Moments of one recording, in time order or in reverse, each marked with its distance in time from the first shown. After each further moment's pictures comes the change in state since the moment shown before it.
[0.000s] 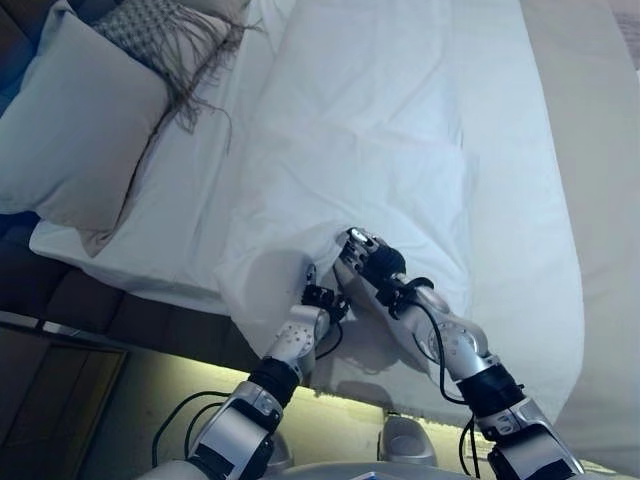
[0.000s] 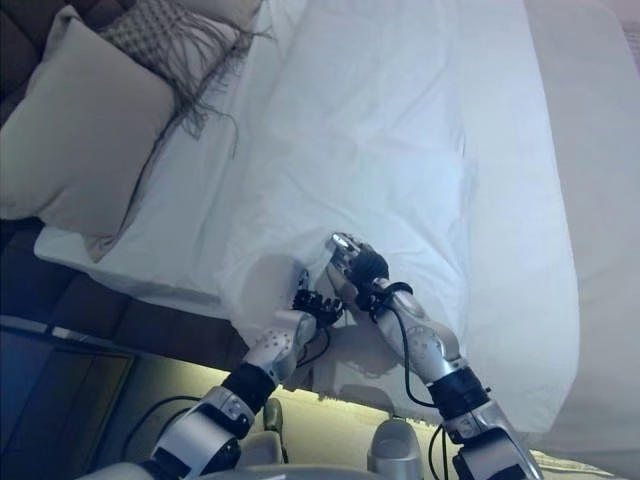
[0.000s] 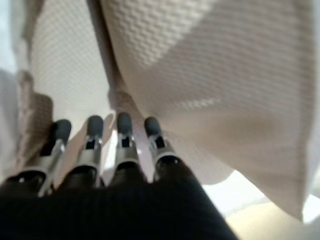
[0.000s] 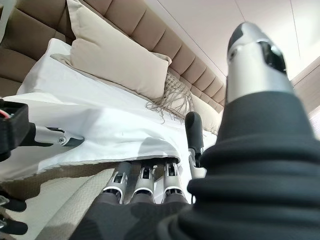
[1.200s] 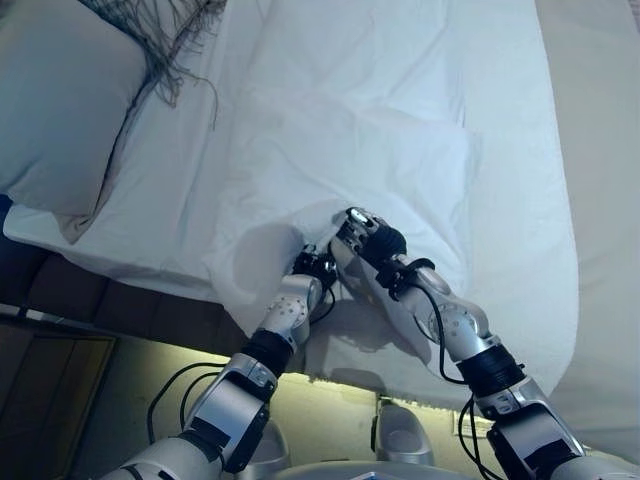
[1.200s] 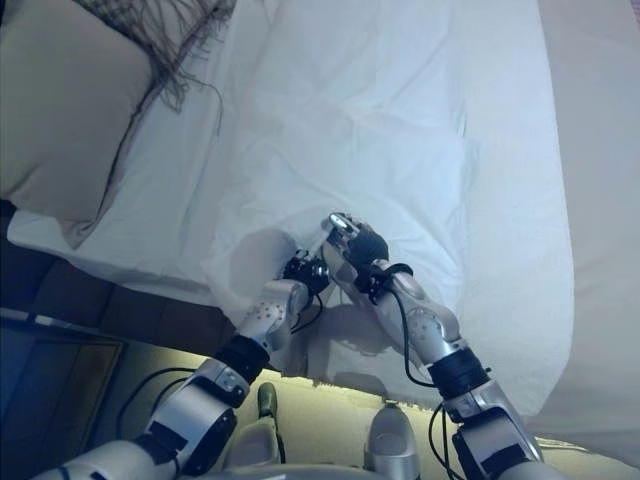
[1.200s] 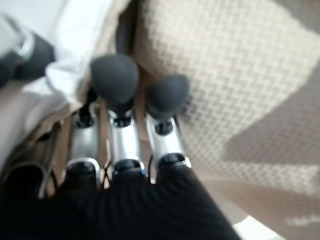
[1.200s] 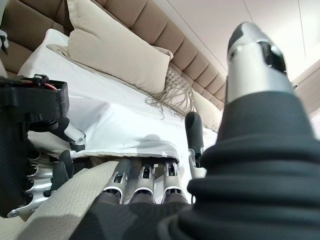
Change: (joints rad) left arm -0.113 0.044 0.005 0.002 -0.039 -0.036 -0.051; right arm -0.073 -0.020 0.005 0.033 0.020 -0.016 0.003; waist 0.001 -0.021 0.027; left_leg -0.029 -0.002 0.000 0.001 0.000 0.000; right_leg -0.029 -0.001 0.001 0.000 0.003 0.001
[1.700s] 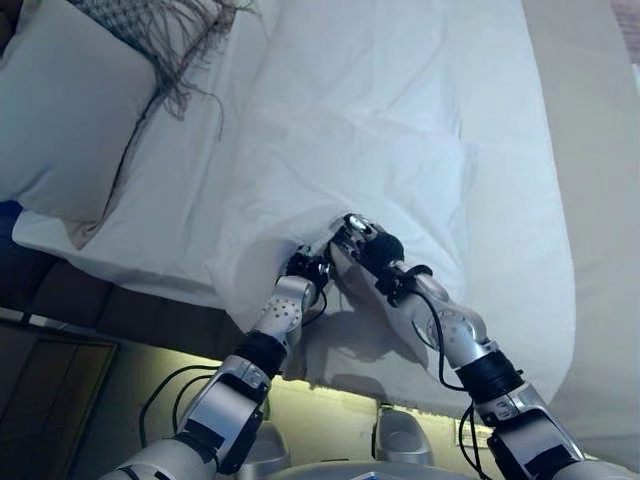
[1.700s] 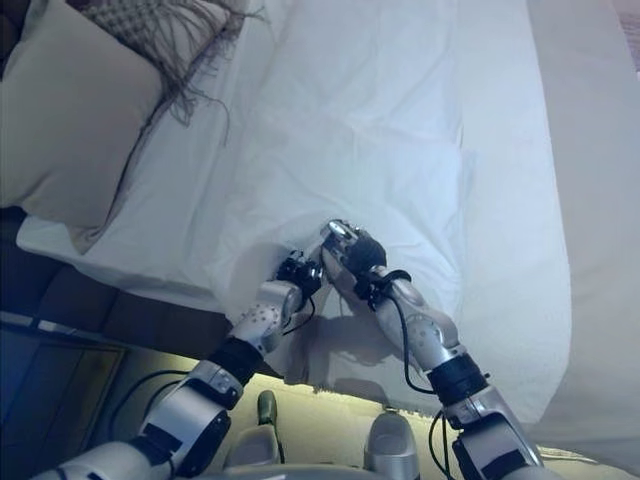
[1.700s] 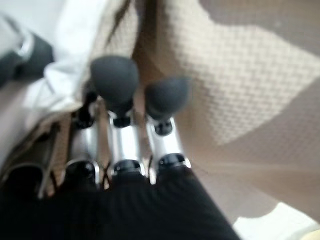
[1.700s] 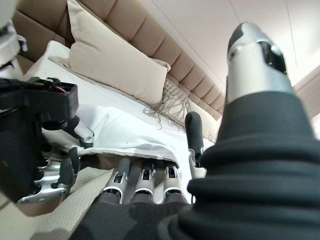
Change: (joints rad) left arm 0.032 0.045 0.035 0.003 0.120 0.058 -0.006; right arm 0.047 0.006 0.027 0.008 0.000 -0.021 0.056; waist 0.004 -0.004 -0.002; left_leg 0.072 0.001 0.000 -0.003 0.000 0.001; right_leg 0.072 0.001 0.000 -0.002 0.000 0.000
